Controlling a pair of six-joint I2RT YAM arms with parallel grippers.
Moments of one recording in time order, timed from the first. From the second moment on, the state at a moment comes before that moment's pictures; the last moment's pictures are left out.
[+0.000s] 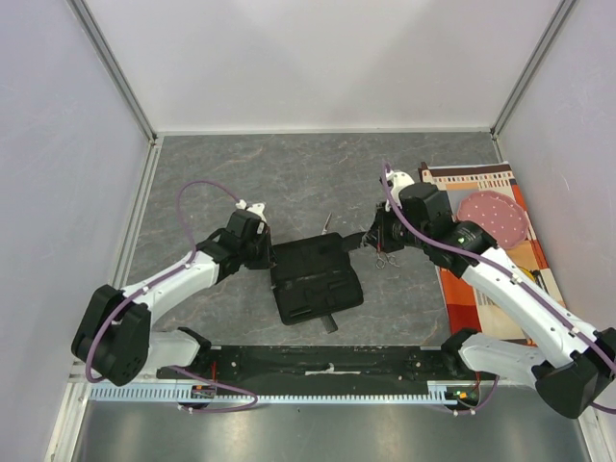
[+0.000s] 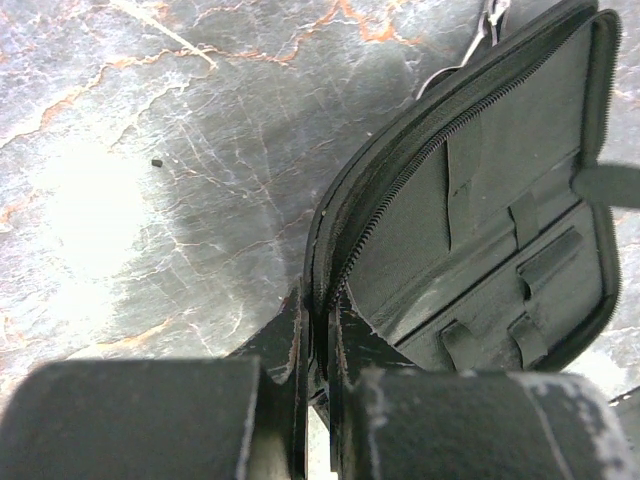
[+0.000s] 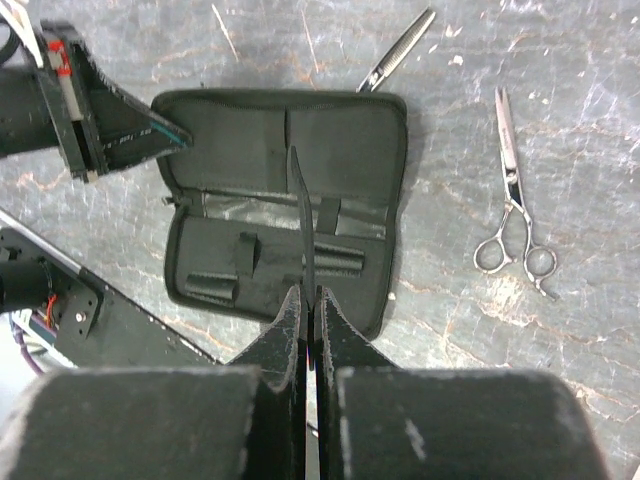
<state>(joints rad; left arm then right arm) -0.52 1.27 0.66 -0.26 0.06 -0.49 0.62 1.09 1.06 -0.62 -0.10 0.41</state>
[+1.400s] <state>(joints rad) -0.51 1.43 0.72 -0.23 0.06 -0.49 0.38 1.16 0.83 -0.46 -0.40 0.37</state>
